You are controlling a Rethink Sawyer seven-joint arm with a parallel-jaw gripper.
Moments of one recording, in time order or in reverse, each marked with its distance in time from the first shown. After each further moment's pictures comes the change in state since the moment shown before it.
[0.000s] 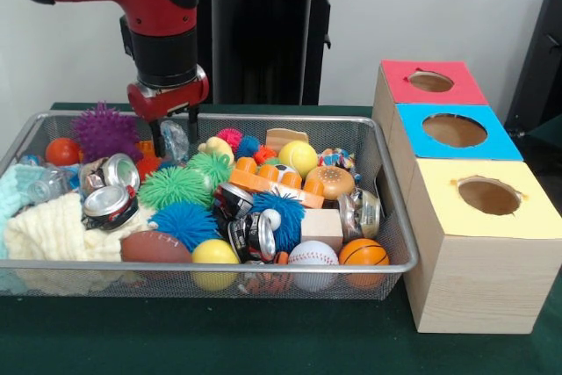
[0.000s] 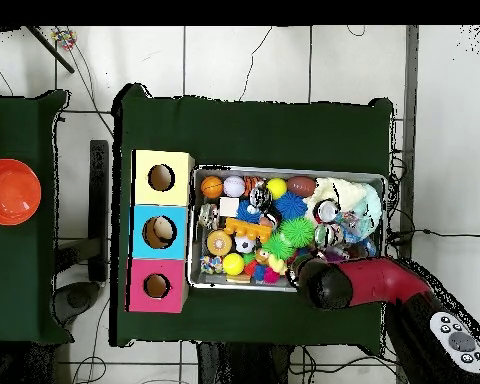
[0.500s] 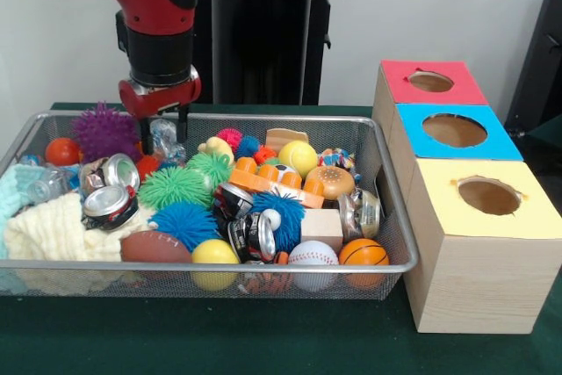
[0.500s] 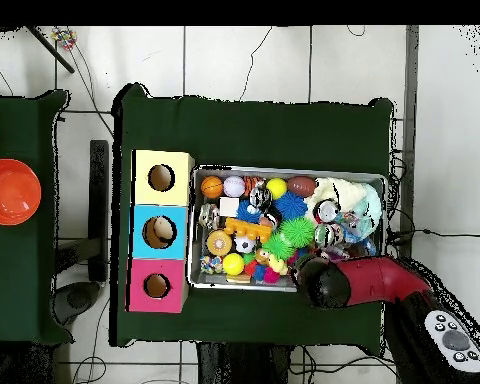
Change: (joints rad) arm 0.074 -0.015 -0.087 -0.031 0.004 -0.004 0.001
